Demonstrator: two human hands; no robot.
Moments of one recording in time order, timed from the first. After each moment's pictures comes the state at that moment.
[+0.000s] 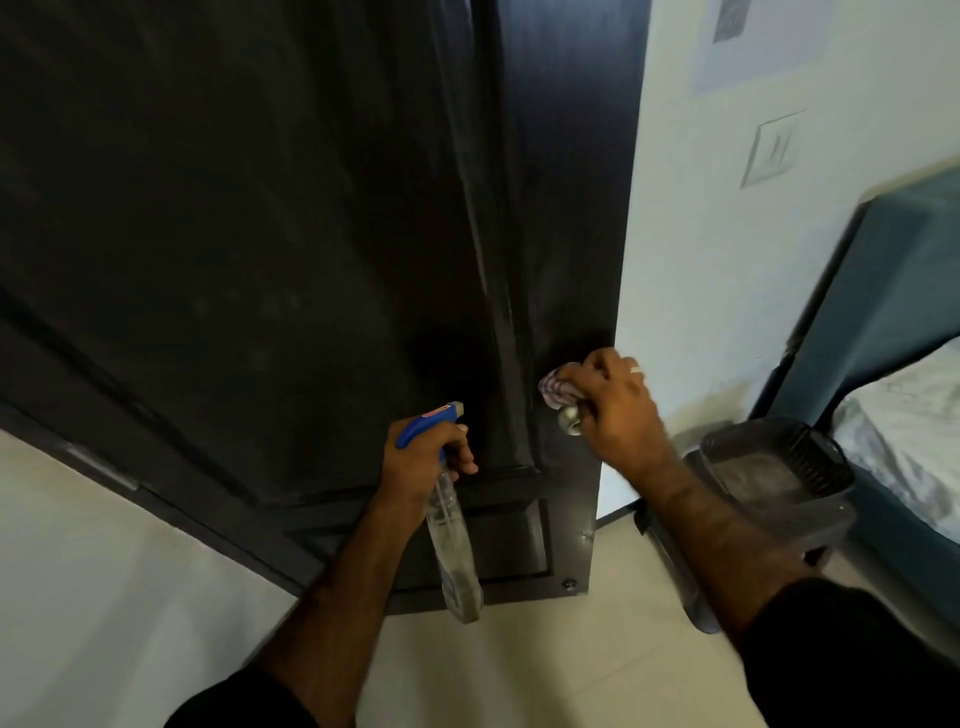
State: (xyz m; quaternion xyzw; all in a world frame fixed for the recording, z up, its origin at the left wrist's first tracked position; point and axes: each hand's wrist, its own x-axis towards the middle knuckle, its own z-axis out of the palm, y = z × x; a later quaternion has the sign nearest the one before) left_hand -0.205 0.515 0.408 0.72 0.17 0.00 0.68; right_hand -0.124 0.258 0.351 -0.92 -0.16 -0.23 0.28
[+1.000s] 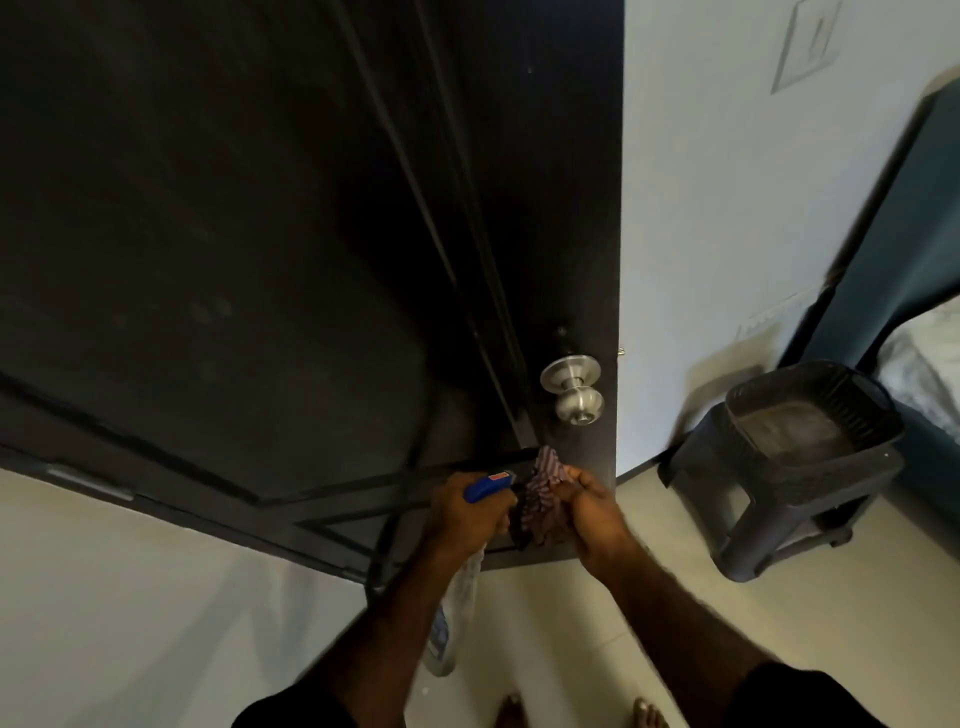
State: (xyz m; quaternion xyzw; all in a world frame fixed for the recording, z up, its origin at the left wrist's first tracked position) left_hand -0.200 0.487 0.289 0.84 0.20 -0.11 0.50; right_hand -0.185 0.323 0.204 -0.48 0.26 0.19 0.82
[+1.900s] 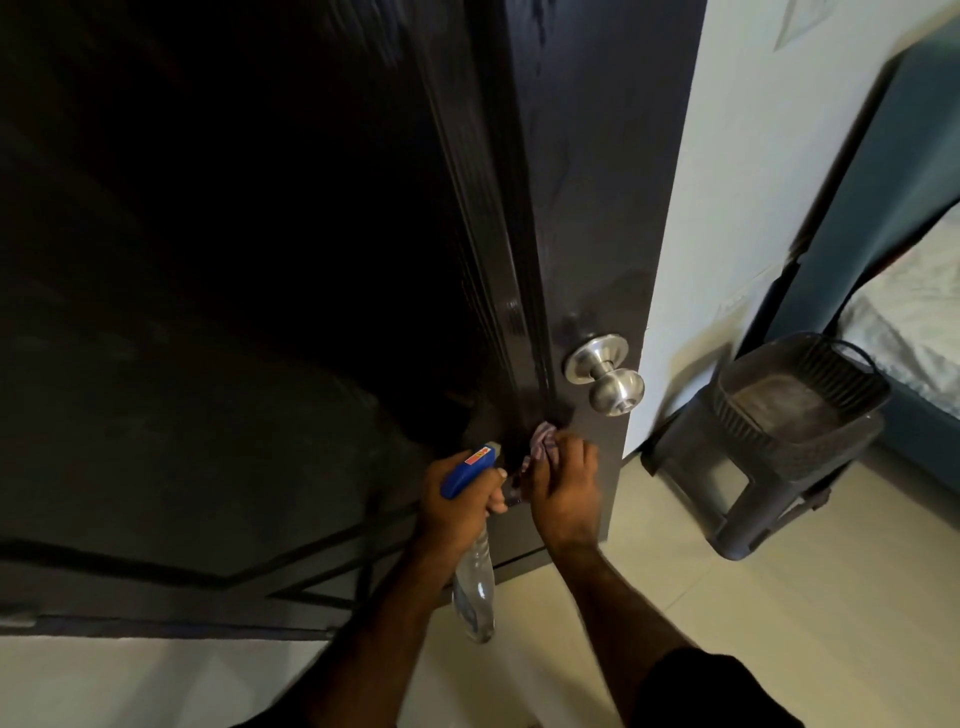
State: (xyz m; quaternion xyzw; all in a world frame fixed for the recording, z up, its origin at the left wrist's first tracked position) left_hand -0.116 0.543 0.264 0.81 0.11 -0.08 0.57; right_hand -0.121 0.414 0.169 -0.82 0.19 -0.16 0.52
